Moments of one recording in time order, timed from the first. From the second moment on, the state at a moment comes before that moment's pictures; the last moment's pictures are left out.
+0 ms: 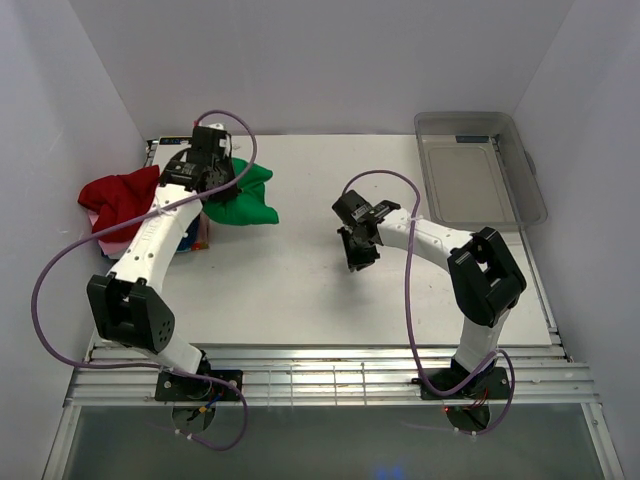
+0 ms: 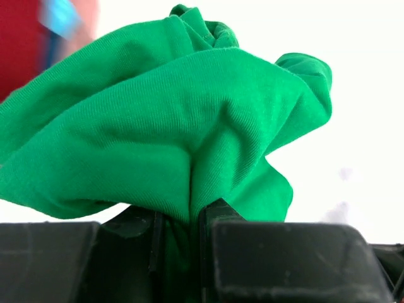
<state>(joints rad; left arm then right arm) -0.26 1.55 1.49 -0.77 -0.17 -0.36 0.73 1.81 1.31 -0.74 0.05 0.44</state>
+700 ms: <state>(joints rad) 0.23 1.57 1.65 -0.80 -0.19 -0.18 0.73 1.66 1.21 -0.77 0.02 0.43</state>
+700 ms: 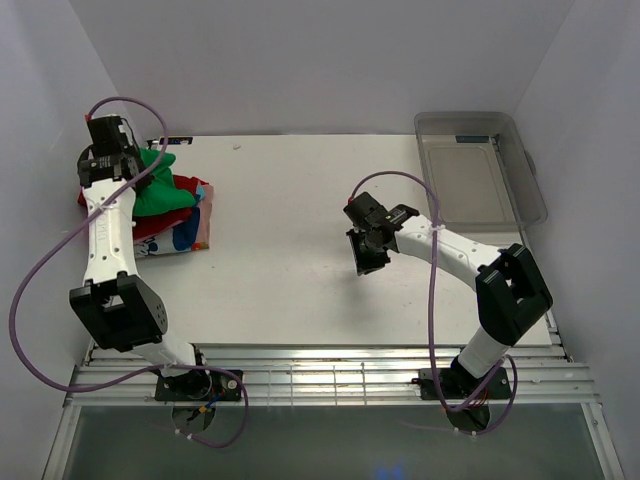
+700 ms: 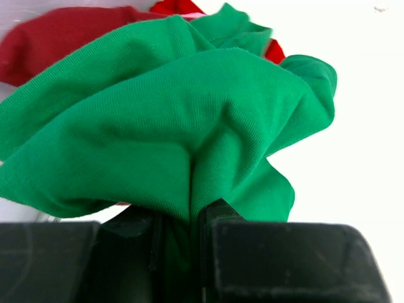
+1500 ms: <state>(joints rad) 0.49 1.77 1.53 -0.56 -0.05 -0.24 0.74 1.59 1.20 -0.89 0.04 0.49</state>
